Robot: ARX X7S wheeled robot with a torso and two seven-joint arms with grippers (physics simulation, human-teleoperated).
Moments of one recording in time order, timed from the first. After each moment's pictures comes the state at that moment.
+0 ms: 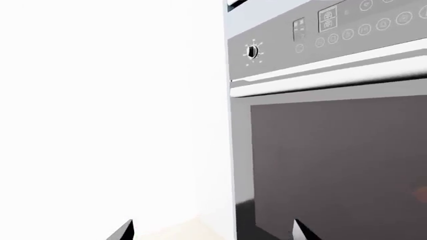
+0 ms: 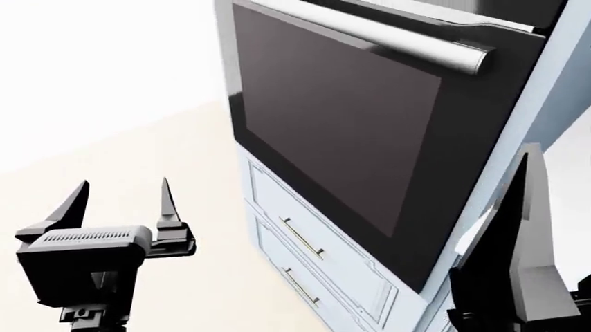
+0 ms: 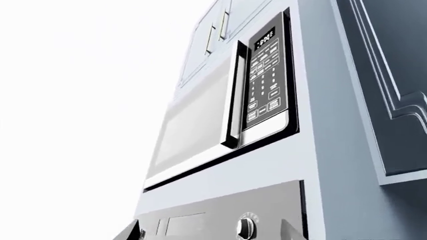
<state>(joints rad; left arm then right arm) -0.04 -0.36 0.06 0.64 -0.27 -0.35 -0.34 -0.03 0.98 -0.23 -1.00 0.26 -0.20 0.77</state>
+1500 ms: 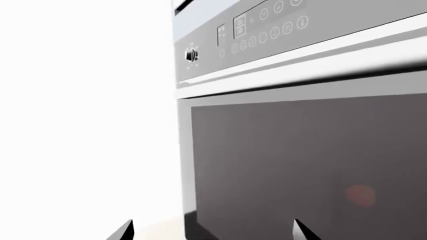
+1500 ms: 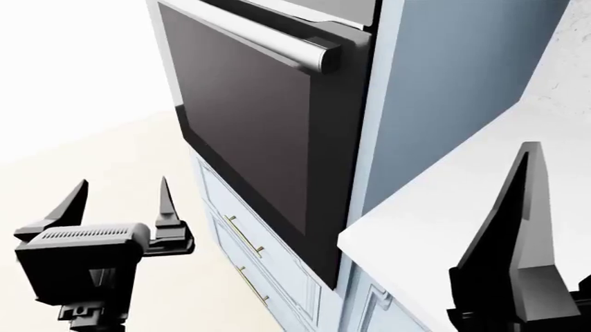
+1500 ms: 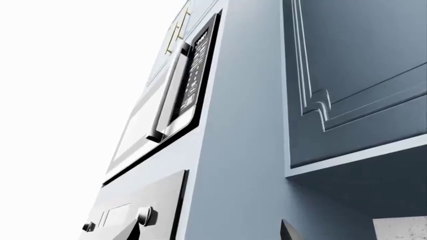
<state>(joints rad) -0.05 -0.38 0.06 0.64 -0.30 -0.35 -0.36 -0.01 1.01 -0.26 -1.00 0.26 -0.20 0.81</state>
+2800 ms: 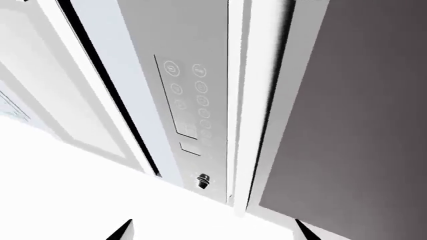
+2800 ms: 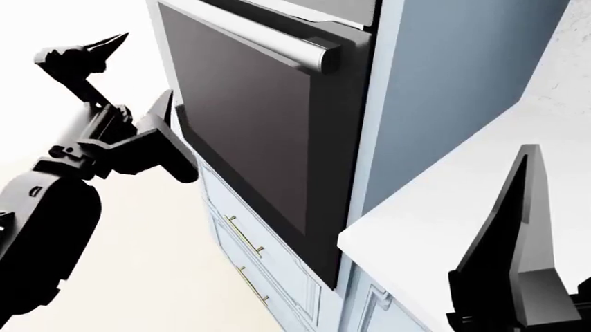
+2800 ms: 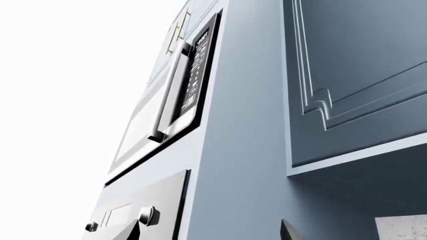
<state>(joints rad) -0.89 -0.78 0.67 0.06 0.39 -0.25 0.00 -0.01 1.03 -0.27 -1.01 0.26 -0.21 0.82</state>
